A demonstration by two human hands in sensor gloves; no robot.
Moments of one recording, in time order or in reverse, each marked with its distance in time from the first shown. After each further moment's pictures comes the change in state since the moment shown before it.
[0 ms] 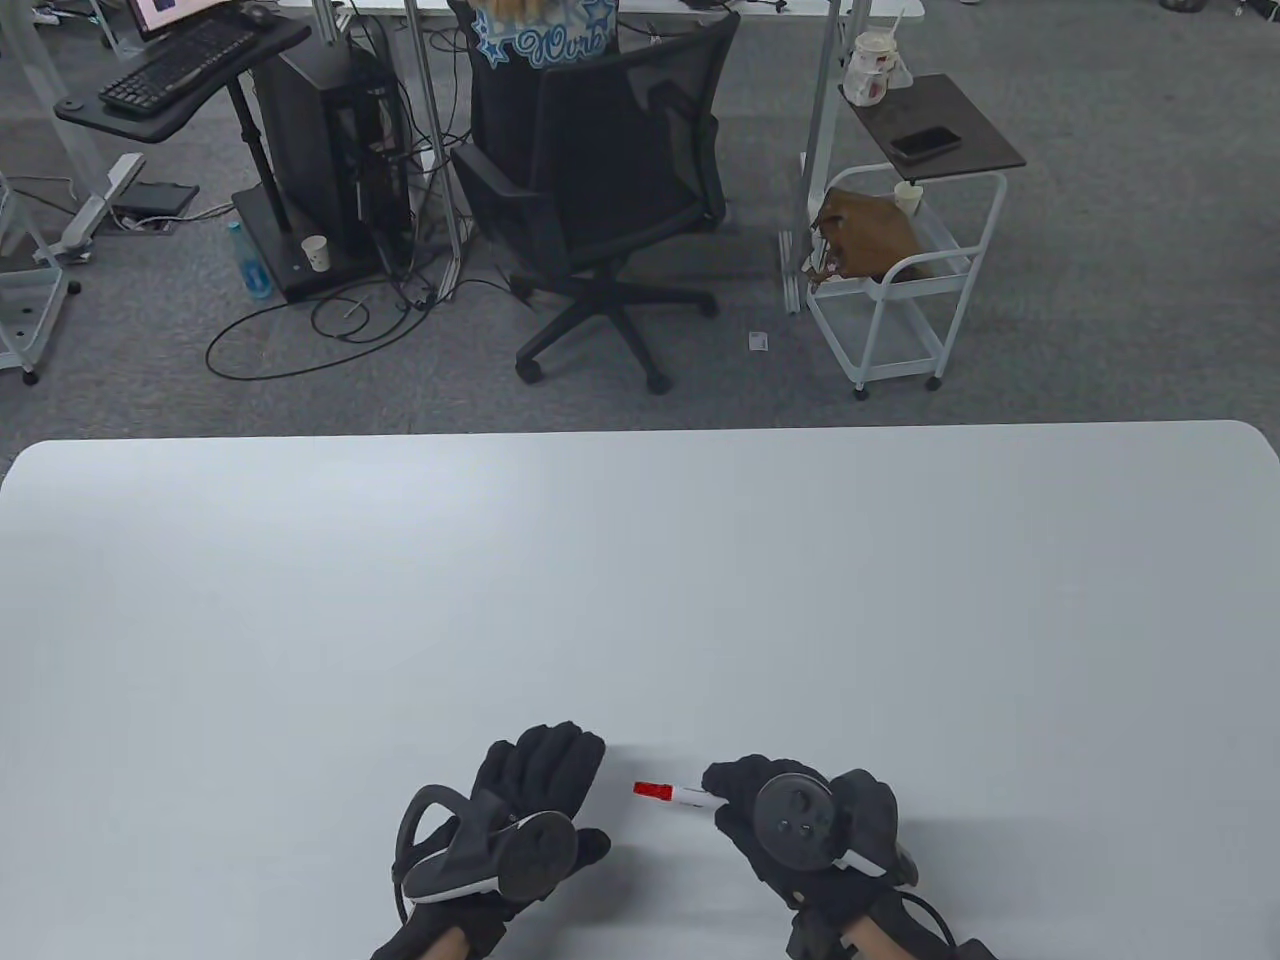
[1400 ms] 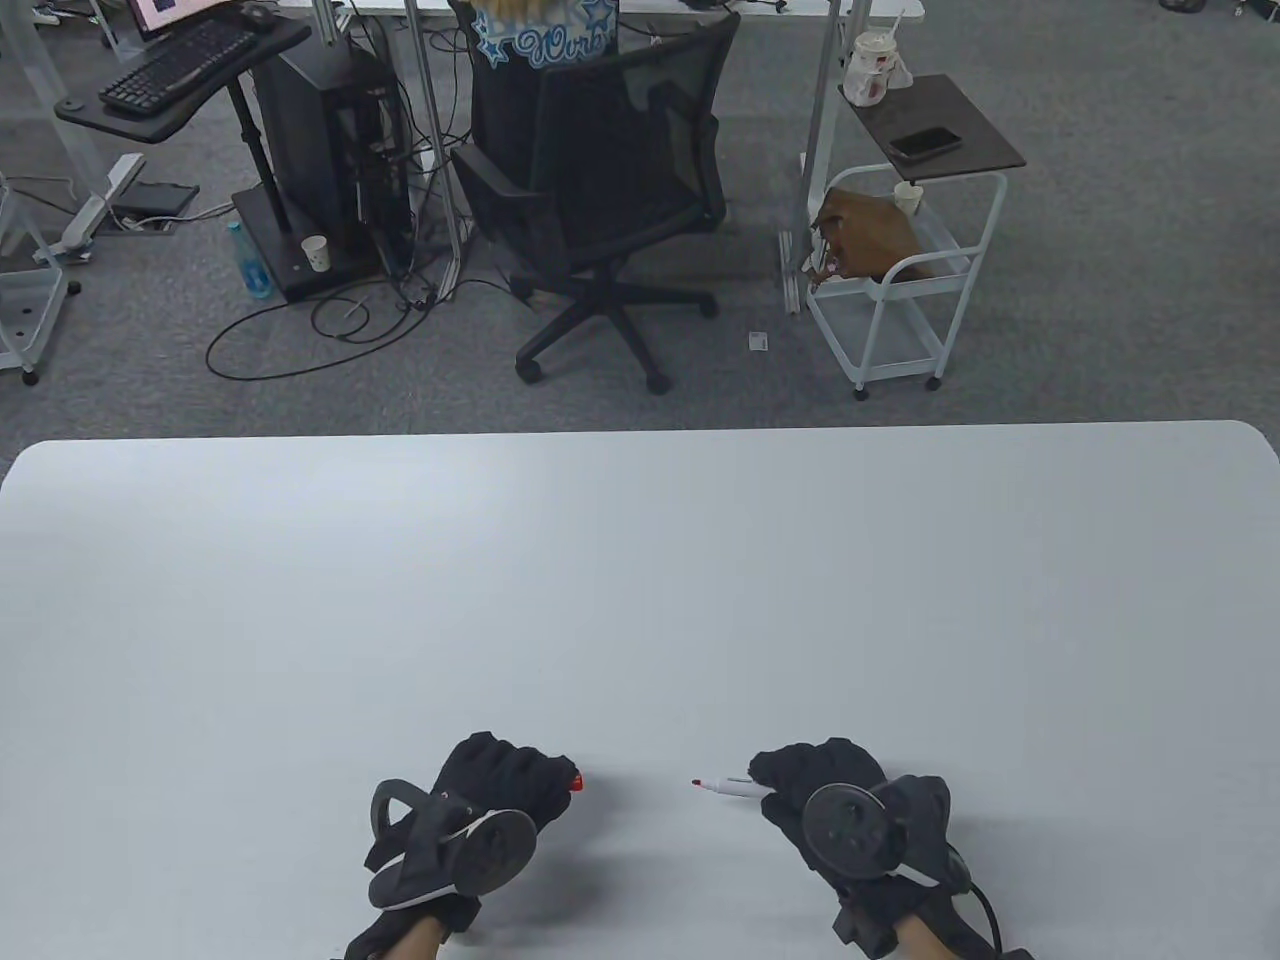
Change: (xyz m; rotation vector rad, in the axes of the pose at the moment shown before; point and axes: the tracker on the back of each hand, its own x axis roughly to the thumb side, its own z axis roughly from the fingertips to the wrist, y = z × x) left_hand -0.032 0.007 0.012 0.231 0.106 -0.028; right_hand -0.043 -0.023 0.011 -0.097 0.014 0.075
